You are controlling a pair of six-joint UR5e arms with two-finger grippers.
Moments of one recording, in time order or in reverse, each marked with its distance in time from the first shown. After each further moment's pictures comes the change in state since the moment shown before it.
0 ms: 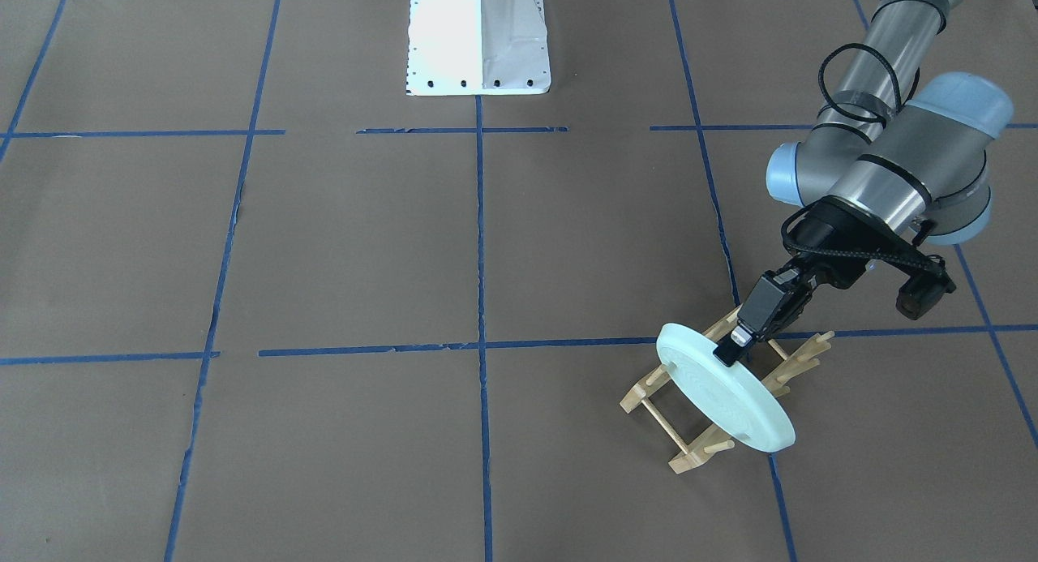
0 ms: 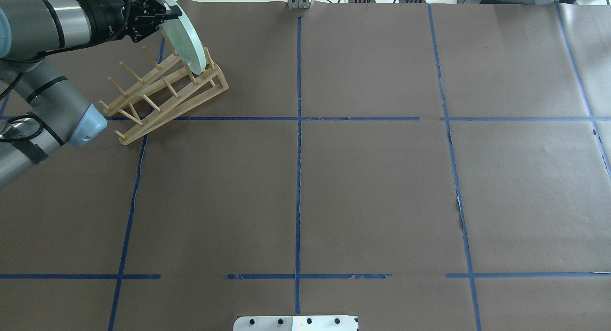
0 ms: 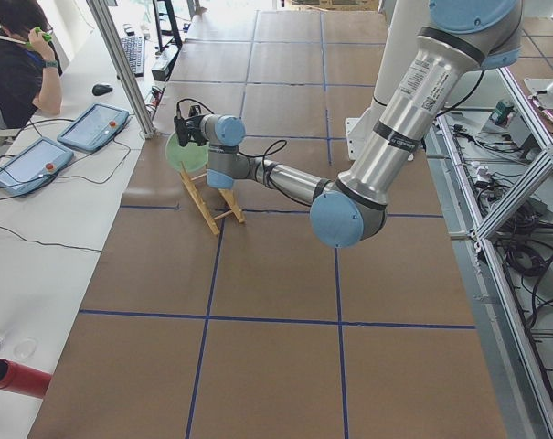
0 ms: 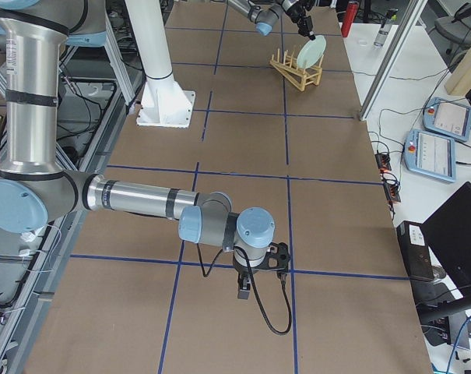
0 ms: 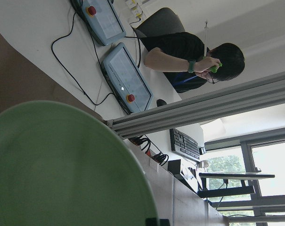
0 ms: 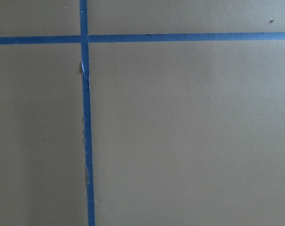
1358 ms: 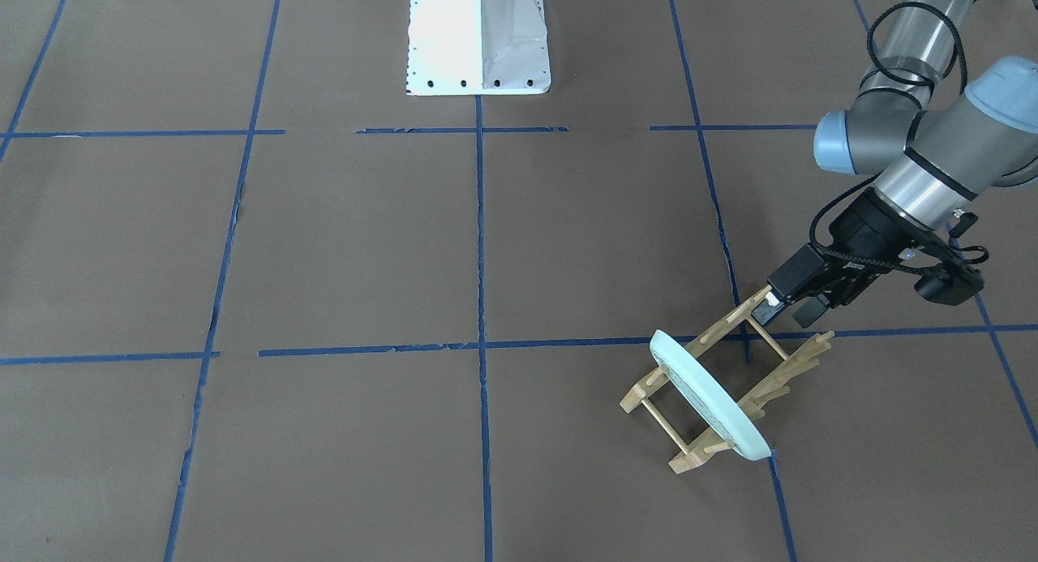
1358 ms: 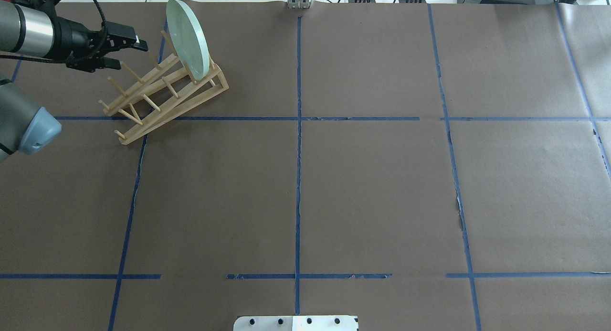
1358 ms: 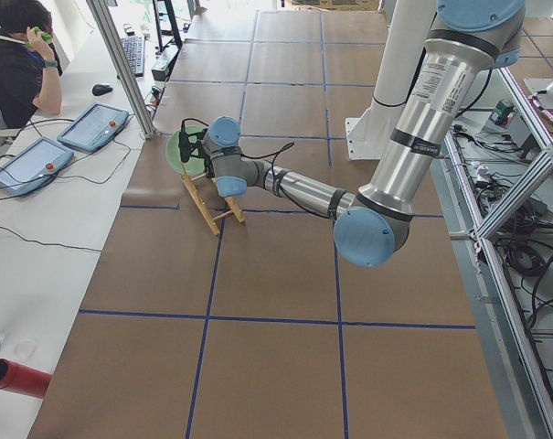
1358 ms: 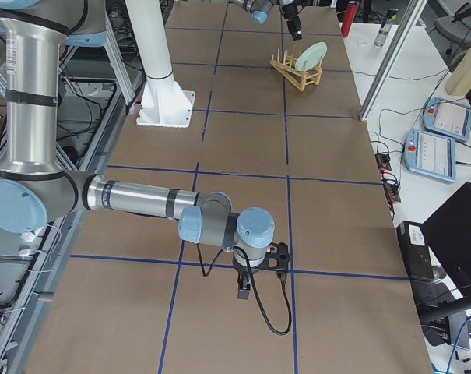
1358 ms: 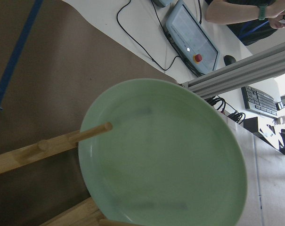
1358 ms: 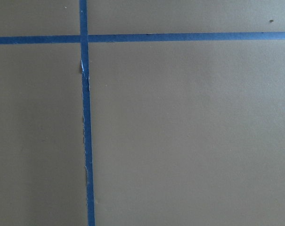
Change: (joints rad) left arm -0.085 0.171 -0.210 0.571 -0.277 0.480; right arm 0.000 0.000 -0.001 0.000 0.000 0.000
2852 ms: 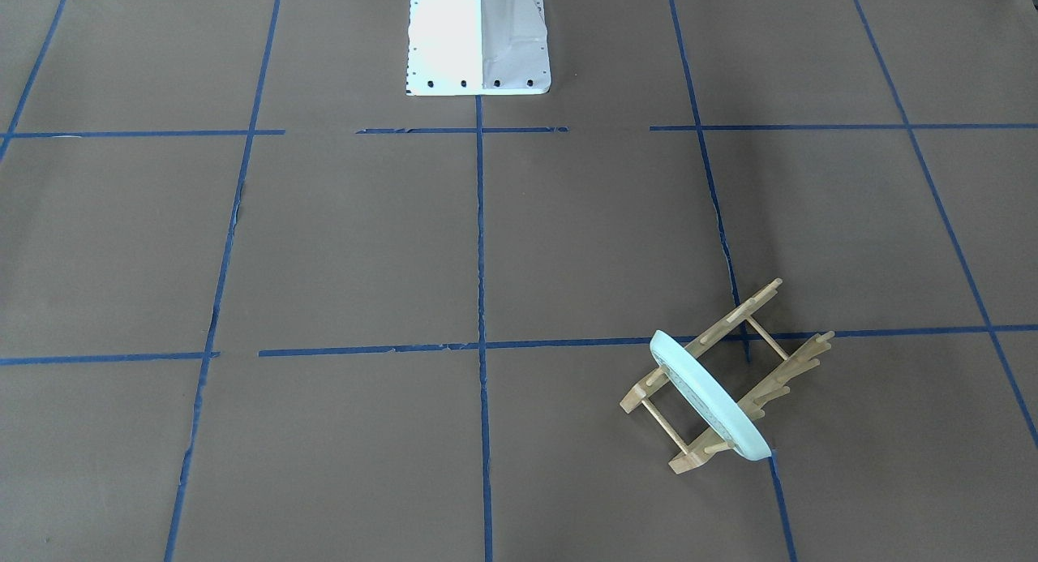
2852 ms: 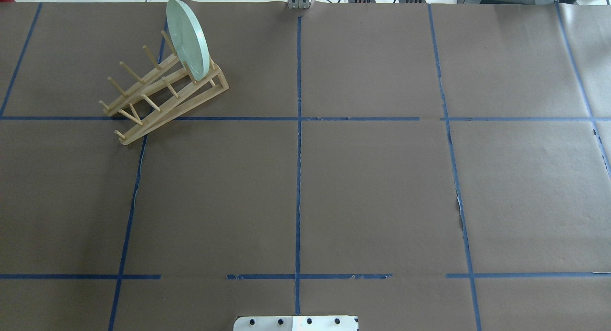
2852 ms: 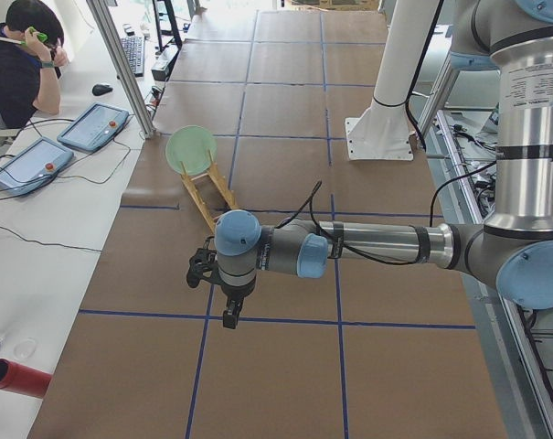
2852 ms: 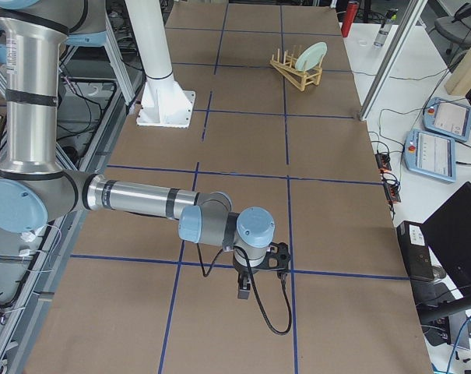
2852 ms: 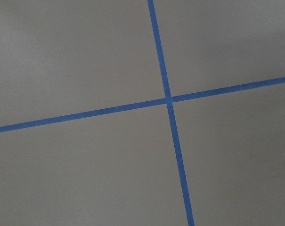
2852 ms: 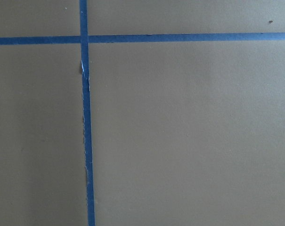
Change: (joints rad) left arm -0.519 0.417 -0.156 0.784 -0.154 1.390; right arm 0.001 0.000 0.000 0.000 0.000 0.000
